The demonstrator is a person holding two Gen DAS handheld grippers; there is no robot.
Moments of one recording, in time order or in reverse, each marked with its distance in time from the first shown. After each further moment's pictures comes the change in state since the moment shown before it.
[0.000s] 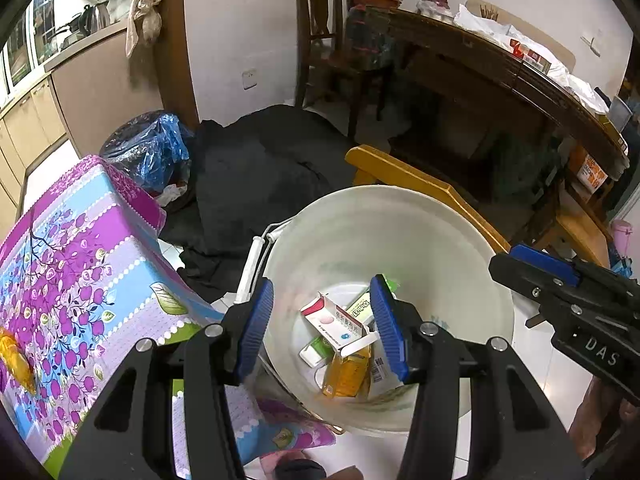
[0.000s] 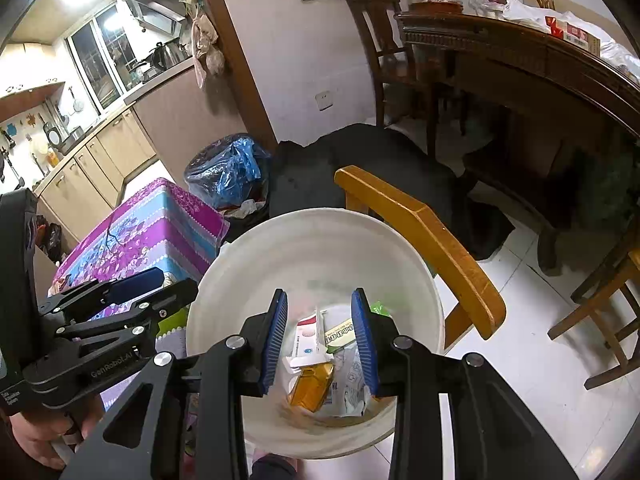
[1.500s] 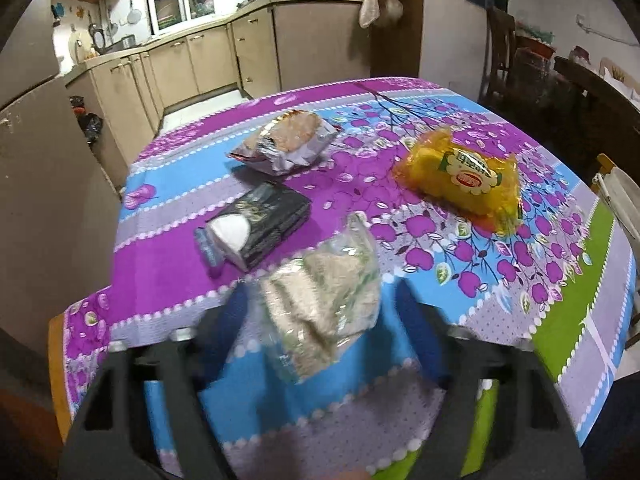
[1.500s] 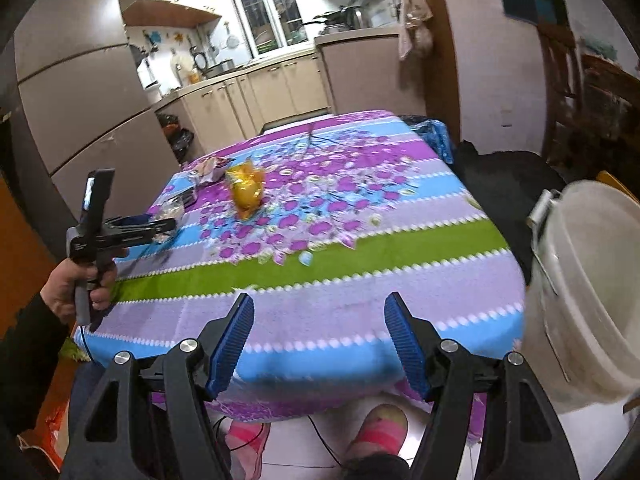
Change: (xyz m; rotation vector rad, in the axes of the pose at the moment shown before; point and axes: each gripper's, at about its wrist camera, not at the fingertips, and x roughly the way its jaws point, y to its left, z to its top) left arm -0.142 0.422 -0.231 -0.248 -0.066 0.372; right arm 0.010 0.303 -0.156 -0.412 0.005 0.409
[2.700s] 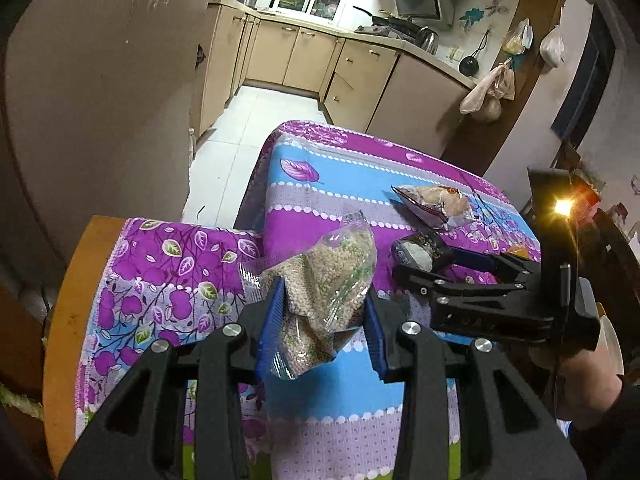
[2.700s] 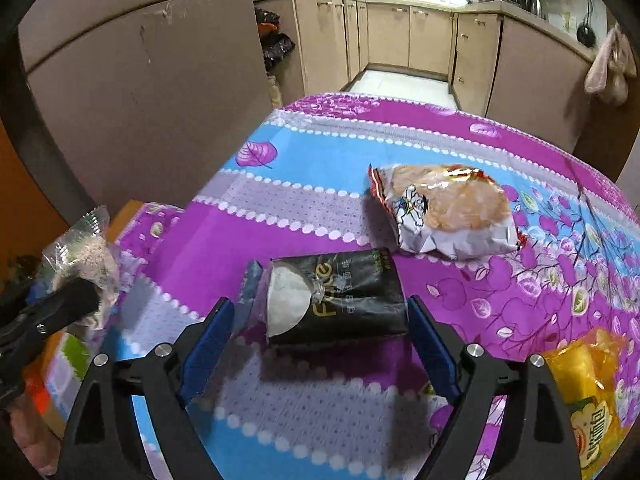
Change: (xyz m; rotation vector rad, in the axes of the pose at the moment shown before) left arm -0.053 0.140 -0.051 -0.491 -0.136 0.003; right arm 0.308 0.289 0.128 -0.372 0.233 0.107
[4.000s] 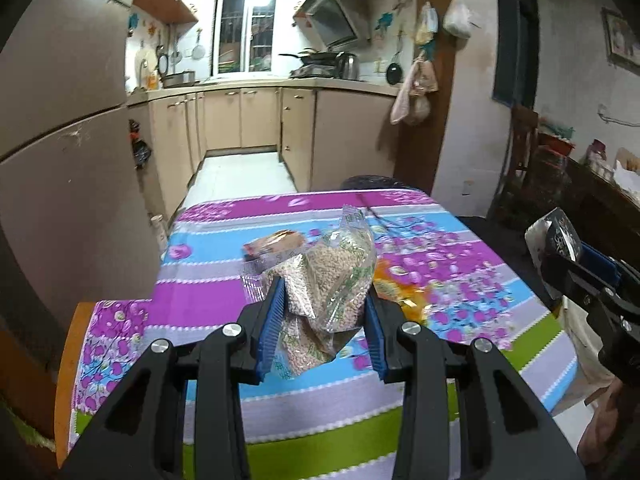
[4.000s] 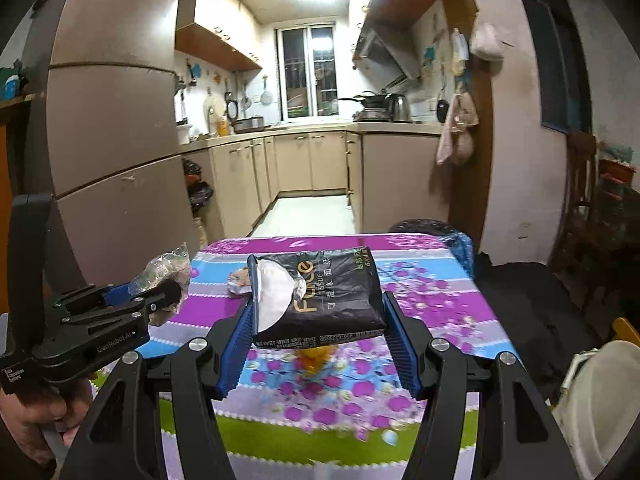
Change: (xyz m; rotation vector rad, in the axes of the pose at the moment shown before) left arm -0.074 -0.209 -0.017 0.282 -0.173 0.015; right arm -0.318 -0.088 -0.151 0.206 -0.502 -0.255
